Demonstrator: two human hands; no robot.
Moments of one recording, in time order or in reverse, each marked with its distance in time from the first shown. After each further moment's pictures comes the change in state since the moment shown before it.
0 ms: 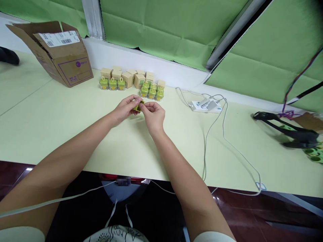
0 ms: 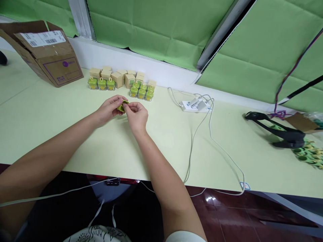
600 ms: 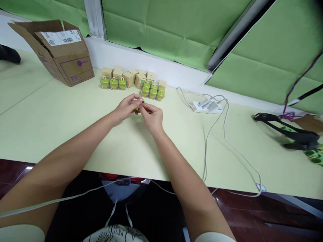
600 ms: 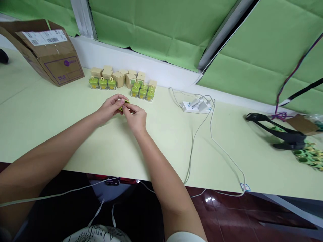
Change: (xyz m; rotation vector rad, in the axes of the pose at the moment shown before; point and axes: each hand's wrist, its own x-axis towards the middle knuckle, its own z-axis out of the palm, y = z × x) left_hand 0.005 -0.006 -0.005 0.083 -0.018 0.059; right_hand 0.000 0.006 -0.002 -0.077 -0.164 -0.102
